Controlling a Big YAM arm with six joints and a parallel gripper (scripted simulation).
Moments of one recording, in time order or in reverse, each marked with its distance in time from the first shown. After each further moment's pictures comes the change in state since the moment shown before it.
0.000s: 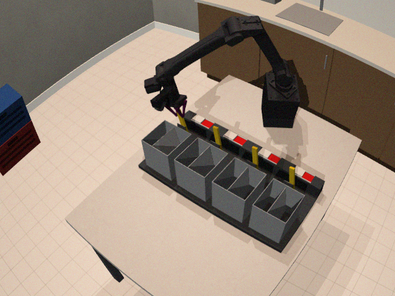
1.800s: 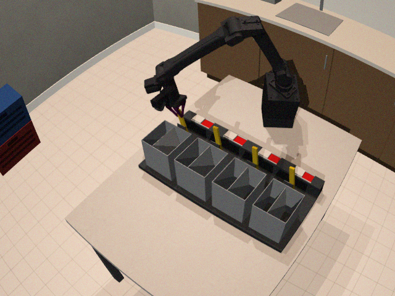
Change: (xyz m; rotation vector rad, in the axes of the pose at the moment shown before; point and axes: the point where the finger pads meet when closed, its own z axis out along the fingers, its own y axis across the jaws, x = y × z) arm 0.000 0.000 0.000 0.000 0.000 0.000
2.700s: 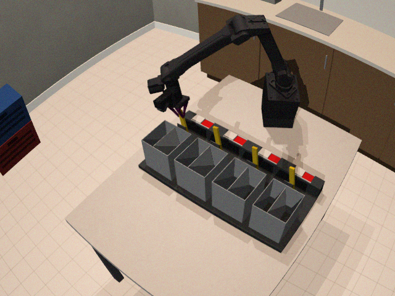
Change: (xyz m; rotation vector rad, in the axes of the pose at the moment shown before) arm 0.000 0.008 0.000 0.082 0.002 -0.005
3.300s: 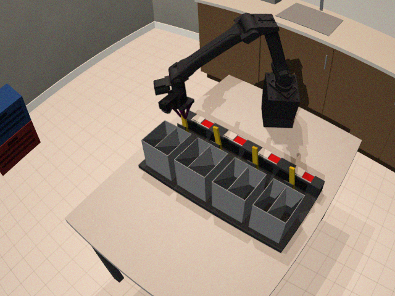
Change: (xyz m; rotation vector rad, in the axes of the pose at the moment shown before) arm 0.000 0.013 0.001 0.130 0.002 0.000
